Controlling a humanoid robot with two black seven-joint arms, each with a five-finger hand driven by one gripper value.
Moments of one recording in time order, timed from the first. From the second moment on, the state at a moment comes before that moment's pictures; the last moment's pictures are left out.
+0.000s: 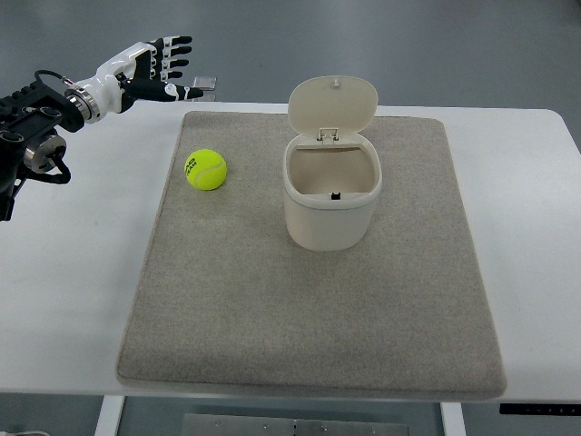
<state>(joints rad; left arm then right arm) -1.19 0.34 0.23 -0.32 0.08 -0.40 -0.46 0.04 0.00 -0.04 0.20 0.08 -0.13 0.06</state>
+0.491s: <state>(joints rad) -1.27 0.41 0.26 -0.32 0.44 -0.55 -0.48 0.04 0.00 -0.04 0.20 0.08 -0.13 0.06</state>
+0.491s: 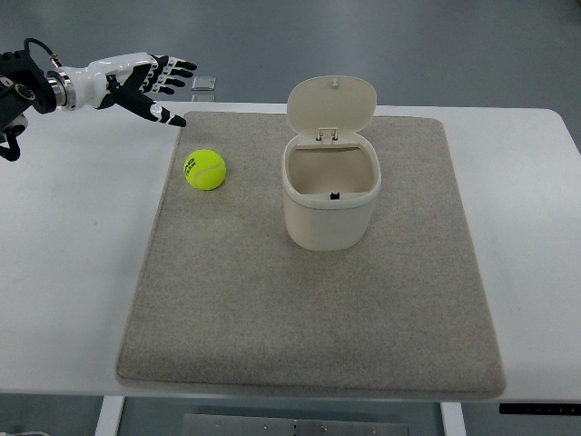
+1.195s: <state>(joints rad) -1.35 0.45 0.26 -0.45 0.86 -0.57 -0.53 0.04 0.00 -0.04 0.20 0.08 -0.13 0.06</state>
